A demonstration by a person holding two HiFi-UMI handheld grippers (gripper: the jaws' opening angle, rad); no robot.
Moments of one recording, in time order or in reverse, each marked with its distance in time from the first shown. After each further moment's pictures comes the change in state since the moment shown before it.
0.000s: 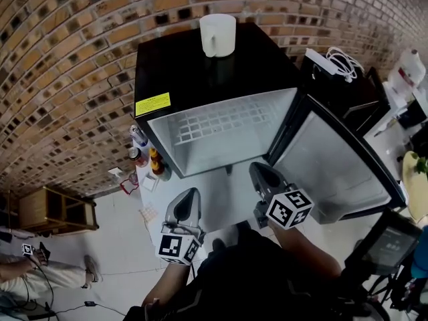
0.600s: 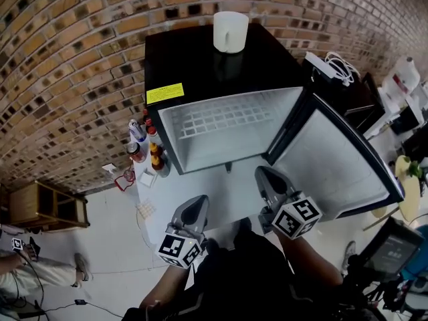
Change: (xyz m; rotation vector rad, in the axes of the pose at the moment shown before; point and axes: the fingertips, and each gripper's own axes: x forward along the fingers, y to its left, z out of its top) left arm -0.023 -0.021 -0.033 -0.136 0.069 -0.170; right arm -0.029 0.039 0.013 -0.094 -0.039 0.001
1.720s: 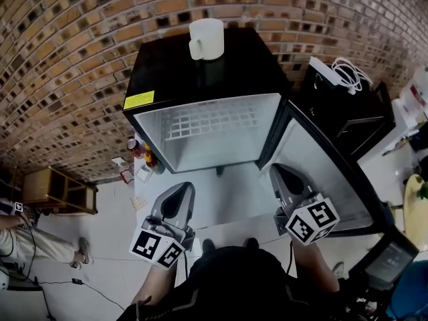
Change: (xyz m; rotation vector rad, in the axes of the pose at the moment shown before) left arm 0.037 -0.074 0.104 0.091 -0.124 0.118; right arm -0.054 -0.069 0.080 -0.131 0.020 0.096
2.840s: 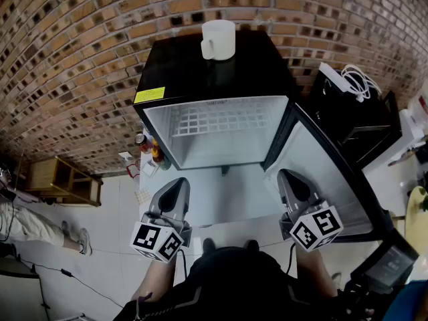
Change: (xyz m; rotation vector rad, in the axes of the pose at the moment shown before) left arm -0.012 0.026 -0.011 0.010 0.046 0.166; right arm -0.015 -0.003 0.000 -0.022 -0.003 0.011
